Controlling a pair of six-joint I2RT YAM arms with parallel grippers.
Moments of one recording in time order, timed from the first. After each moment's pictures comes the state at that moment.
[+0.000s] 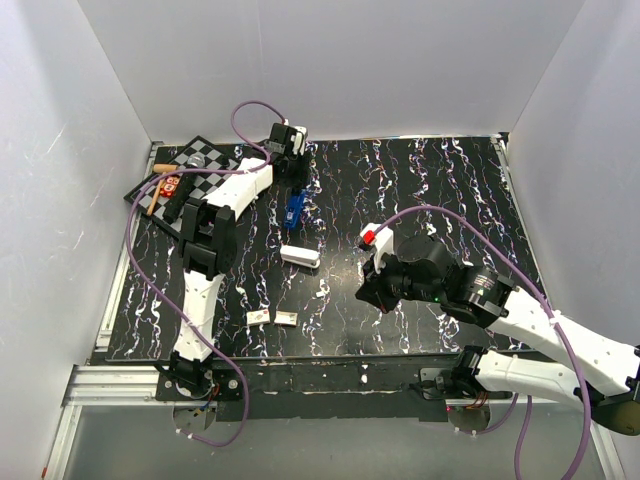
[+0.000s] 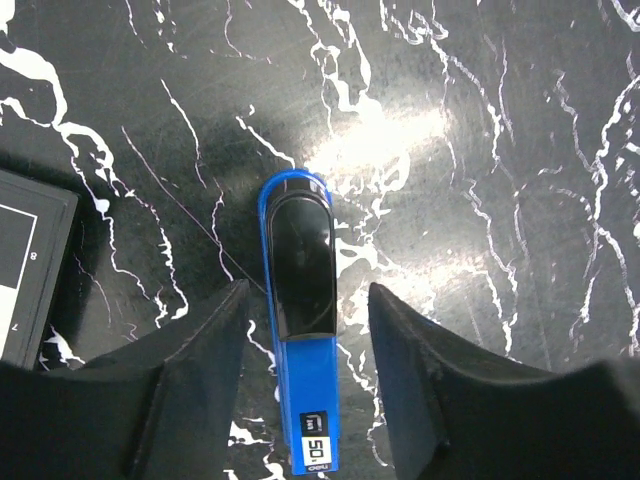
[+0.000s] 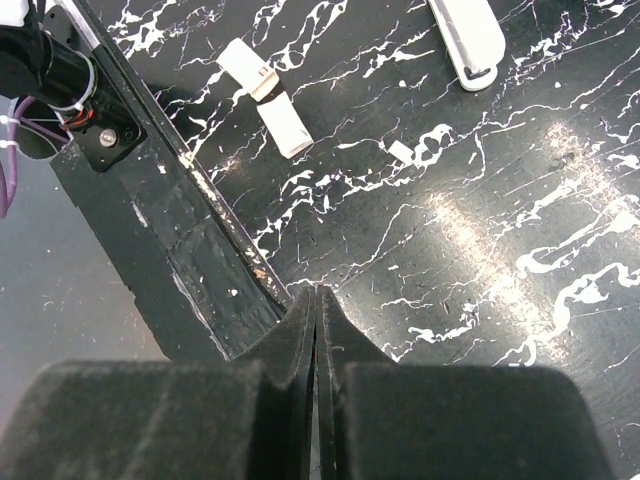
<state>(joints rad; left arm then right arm) -0.38 2.30 2.00 -0.55 0.02 -0.12 1.03 0.91 0.95 -0.64 -0.11 0.21</state>
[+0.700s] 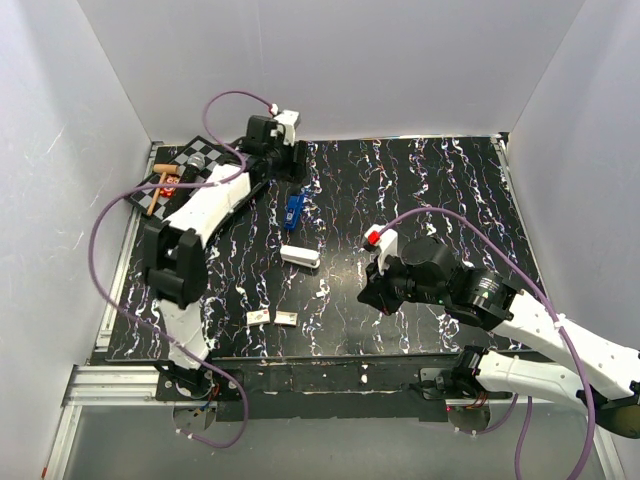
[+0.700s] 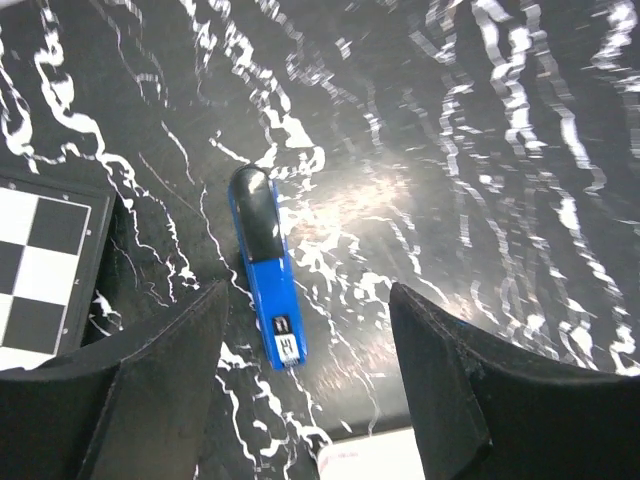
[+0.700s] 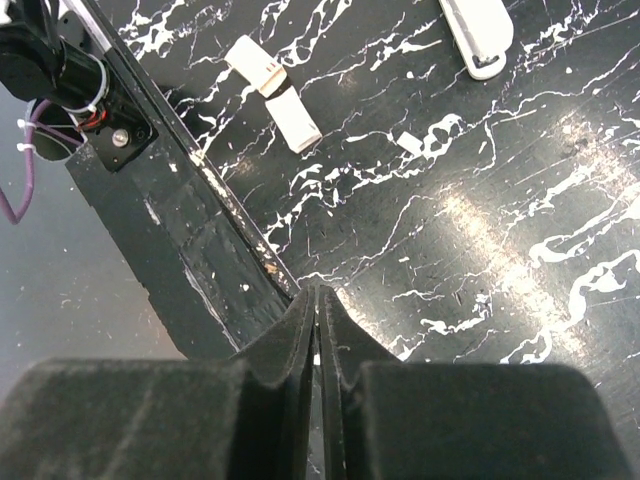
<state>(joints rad) -0.37 1.99 1.74 -0.43 0.11 -0.06 1.03 0.88 0.93 -0.63 -0.12 0.25</state>
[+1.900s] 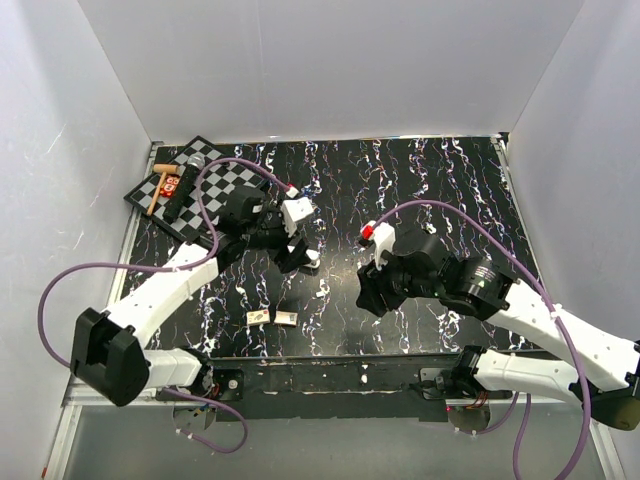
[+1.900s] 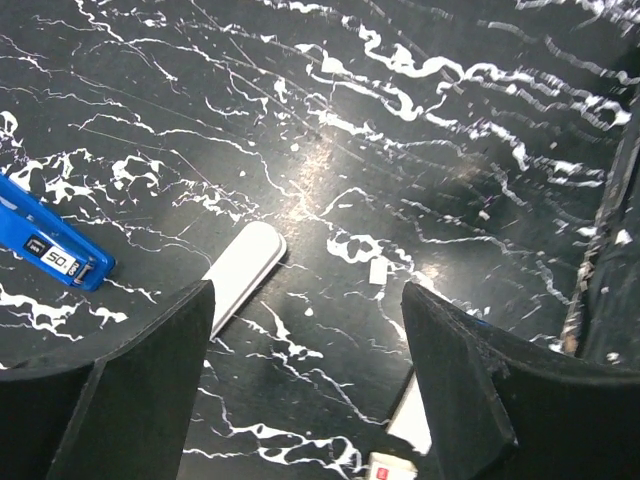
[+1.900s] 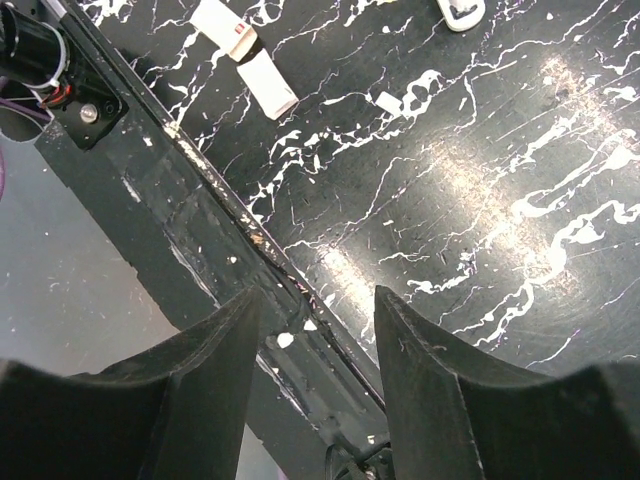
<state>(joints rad) -0.53 1.25 0.99 -0.37 0.55 0.37 1.03 0.96 1.05 -0.80 -0.08 0.26</state>
